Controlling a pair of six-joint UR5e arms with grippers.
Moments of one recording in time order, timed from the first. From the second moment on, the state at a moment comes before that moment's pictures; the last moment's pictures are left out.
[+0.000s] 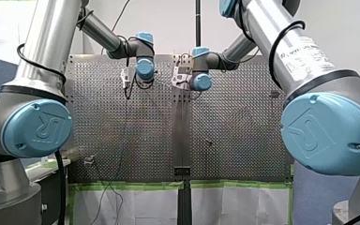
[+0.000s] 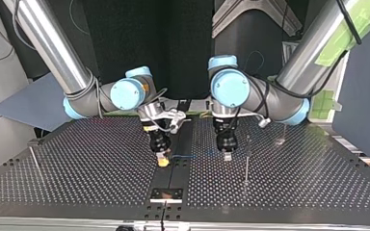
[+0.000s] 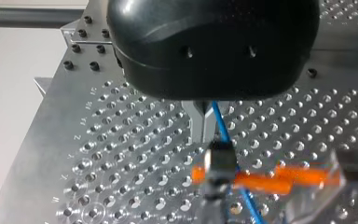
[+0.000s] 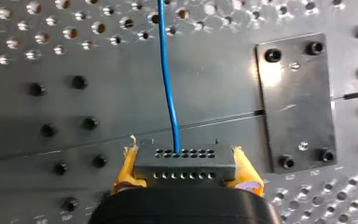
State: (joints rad) left arm -0.38 -1.84 -1.55 -2.86 -2.03 -1.61; right arm 2.23 -0.94 1.15 -0.31 1.56 1.73
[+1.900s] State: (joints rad) left arm -0.57 -2.14 -1.69 -2.61 -2.04 -1.65; right arm 2.15 -1.04 1.64 -0.50 1.73 1.69
